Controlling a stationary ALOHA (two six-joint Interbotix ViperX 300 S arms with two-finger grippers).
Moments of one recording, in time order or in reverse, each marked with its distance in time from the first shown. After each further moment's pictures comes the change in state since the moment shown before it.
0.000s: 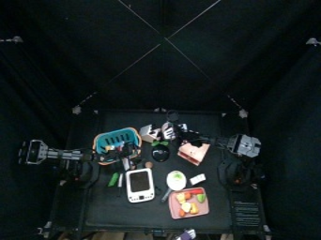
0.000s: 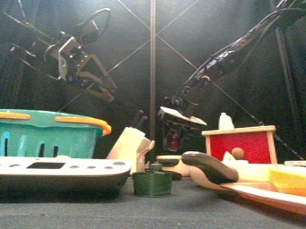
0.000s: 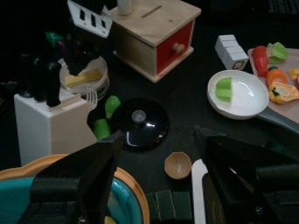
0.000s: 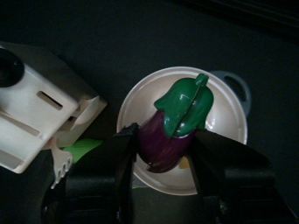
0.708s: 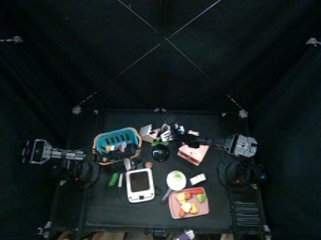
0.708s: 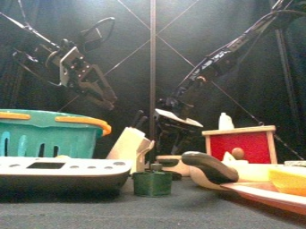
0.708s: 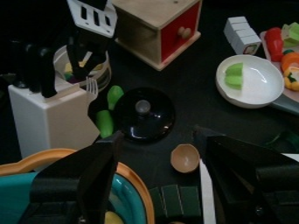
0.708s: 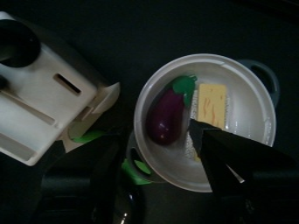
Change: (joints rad) left arm -0.002 0.060 0.000 0.009 -0.023 0.000; right arm 0.025 0.032 -0.029 0.011 0.018 -0.006
